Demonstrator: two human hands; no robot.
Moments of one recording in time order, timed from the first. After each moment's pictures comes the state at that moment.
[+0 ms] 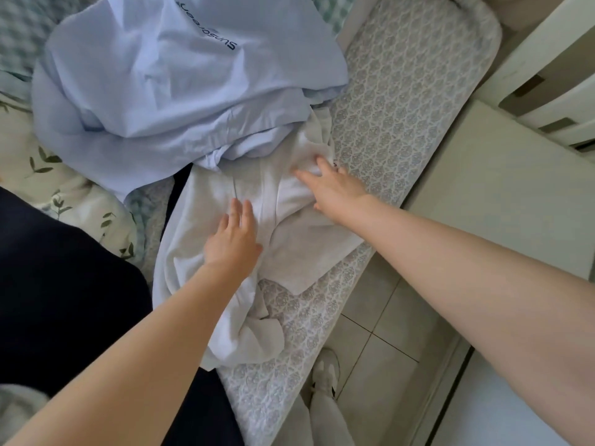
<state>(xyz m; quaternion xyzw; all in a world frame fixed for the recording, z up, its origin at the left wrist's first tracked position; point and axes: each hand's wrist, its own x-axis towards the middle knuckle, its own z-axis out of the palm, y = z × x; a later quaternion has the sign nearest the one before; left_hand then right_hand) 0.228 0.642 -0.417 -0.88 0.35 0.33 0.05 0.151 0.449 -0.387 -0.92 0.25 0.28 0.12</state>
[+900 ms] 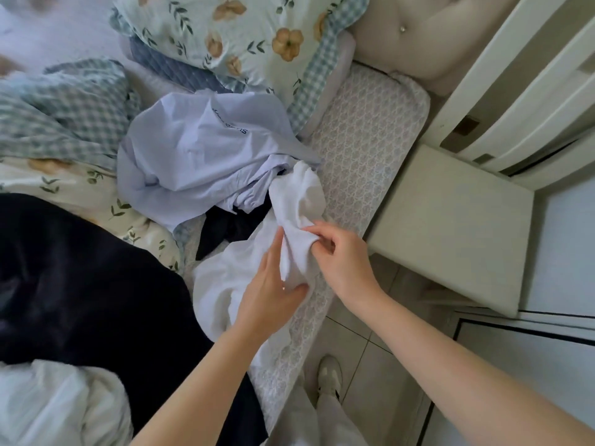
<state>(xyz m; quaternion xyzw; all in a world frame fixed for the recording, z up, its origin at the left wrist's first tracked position) 0.125 0.673 -0.215 -0.82 0.30 0.37 -0.30 0.045 0.551 -0.171 -0.75 0.39 -0.11 0.52</state>
